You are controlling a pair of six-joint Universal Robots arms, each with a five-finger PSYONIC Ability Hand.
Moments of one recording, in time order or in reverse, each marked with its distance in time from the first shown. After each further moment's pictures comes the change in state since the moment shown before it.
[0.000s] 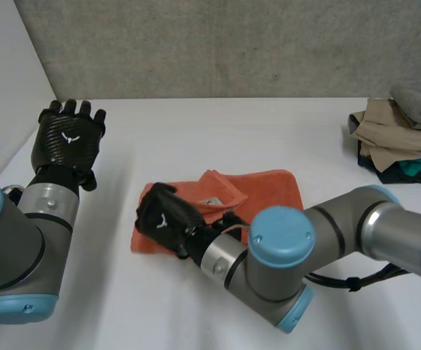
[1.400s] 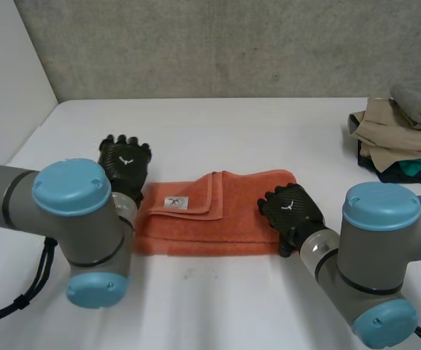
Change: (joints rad) left arm -0.186 -0.373 0.338 -0.170 -0.200 -0.070; right arm -0.278 -0.271 0.336 0.259 0.381 0.402; left_hand 0.083 0.064 0.055 0.073 0.058; right_hand -0.630 -0.661 -0.660 -0.660 -0.636
